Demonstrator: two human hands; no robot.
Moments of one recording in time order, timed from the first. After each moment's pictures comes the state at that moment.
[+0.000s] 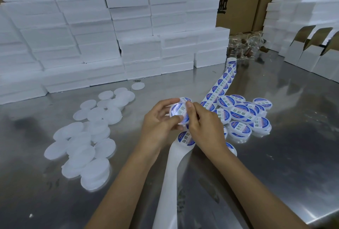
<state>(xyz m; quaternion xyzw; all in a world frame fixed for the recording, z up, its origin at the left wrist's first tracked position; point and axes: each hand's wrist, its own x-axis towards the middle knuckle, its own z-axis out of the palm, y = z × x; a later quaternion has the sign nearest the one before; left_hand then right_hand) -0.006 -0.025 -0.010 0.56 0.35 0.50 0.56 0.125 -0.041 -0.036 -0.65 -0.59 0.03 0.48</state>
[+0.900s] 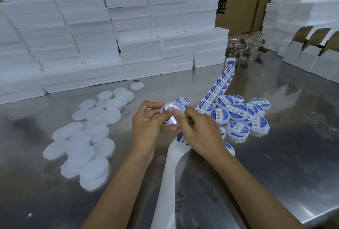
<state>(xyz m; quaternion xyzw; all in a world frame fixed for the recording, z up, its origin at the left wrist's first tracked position) -0.014 -0.025 -0.009 0.47 0.40 0.56 0.54 0.124 -0.049 -0.040 -0.63 -0.63 0.03 0.45</state>
